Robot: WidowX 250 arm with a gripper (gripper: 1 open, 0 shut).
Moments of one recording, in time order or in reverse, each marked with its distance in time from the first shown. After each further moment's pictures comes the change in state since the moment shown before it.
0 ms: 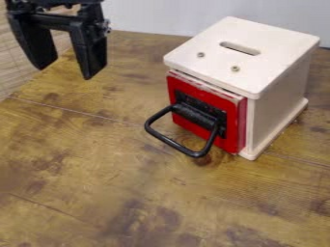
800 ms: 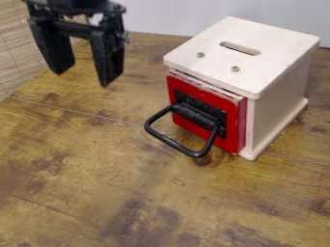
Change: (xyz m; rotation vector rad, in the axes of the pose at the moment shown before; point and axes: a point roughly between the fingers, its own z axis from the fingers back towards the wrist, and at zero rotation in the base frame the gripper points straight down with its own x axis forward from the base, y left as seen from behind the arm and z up) arm 0.006 -0.007 -0.010 0.002 0.018 -0.036
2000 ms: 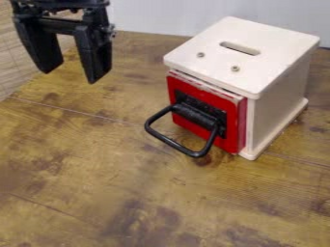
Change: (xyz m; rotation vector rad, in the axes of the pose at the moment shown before) arm -0.005 0.007 0.005 -0.027 -0.006 0.015
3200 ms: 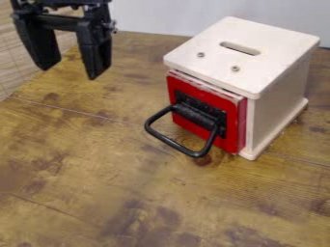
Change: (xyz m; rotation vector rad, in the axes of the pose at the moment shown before) arm 0.002 -0.005 0.003 0.024 0.029 0.027
